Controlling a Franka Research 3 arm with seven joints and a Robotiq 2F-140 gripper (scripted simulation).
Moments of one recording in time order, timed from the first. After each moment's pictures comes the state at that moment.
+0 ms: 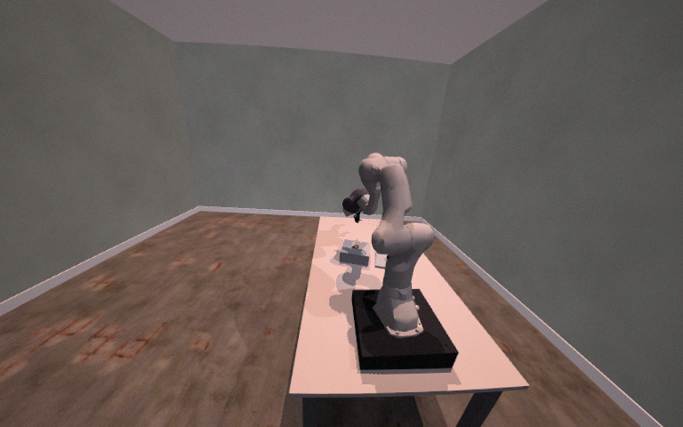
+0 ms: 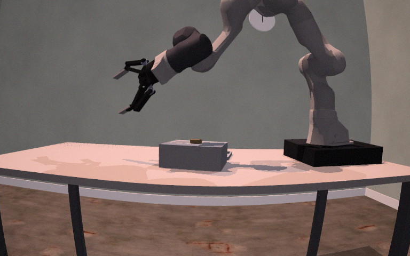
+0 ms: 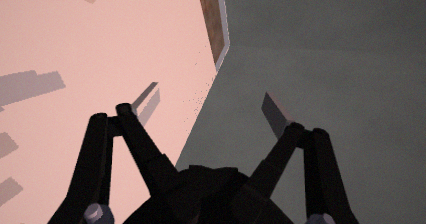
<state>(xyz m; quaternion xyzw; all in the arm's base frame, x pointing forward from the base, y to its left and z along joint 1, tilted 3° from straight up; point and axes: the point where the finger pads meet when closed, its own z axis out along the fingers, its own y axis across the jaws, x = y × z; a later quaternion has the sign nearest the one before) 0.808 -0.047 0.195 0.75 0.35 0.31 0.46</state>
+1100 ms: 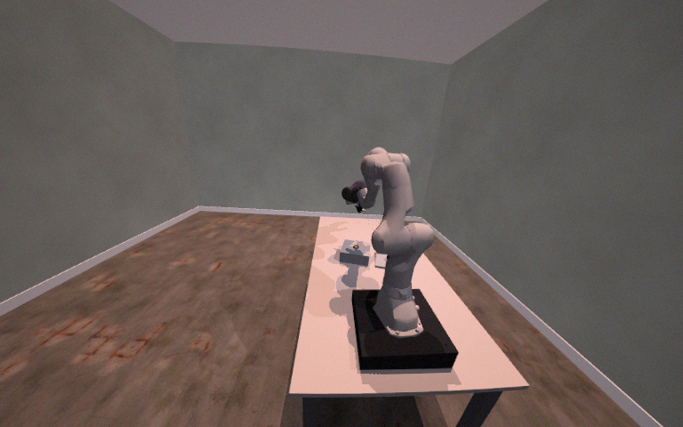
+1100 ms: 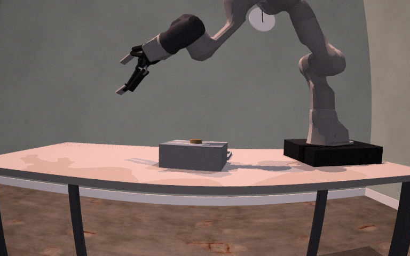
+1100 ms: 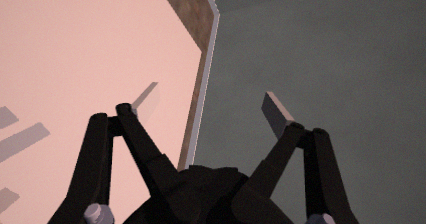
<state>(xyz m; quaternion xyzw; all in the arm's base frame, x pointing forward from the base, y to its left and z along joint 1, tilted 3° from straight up) 0.808 -0.089 0.267 0.80 0.20 0.33 0.46</state>
